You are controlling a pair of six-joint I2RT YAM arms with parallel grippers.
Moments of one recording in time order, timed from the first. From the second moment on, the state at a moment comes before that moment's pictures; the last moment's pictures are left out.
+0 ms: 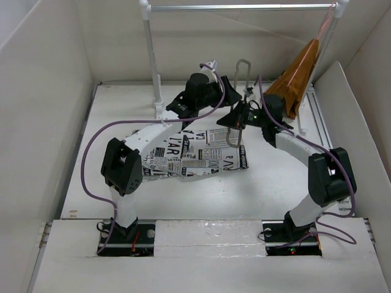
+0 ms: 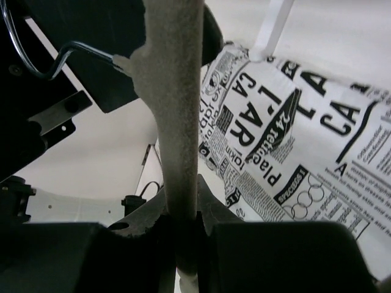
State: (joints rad) left arm -0.67 1.87 1.67 -0.01 0.22 -0.70; right arm 0.27 1.62 1.04 0.37 -0.86 0.87
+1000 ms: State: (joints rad) left arm -0.69 1.89 1.47 0.14 0.34 -0.83; right arm 0.32 1.25 0.85 0.04 -0.66 0.82
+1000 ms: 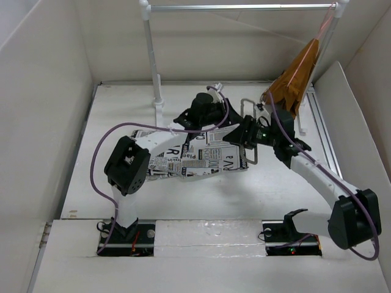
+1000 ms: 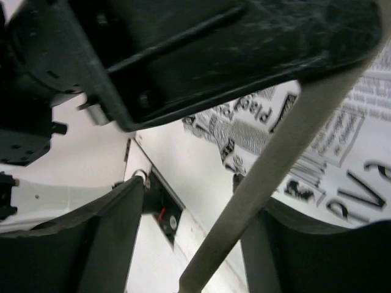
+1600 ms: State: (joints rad) left arm -0.80 1.81 1.23 0.18 0.16 -0.98; right arm 0.13 1.14 0.78 -0.42 -0.79 0.30
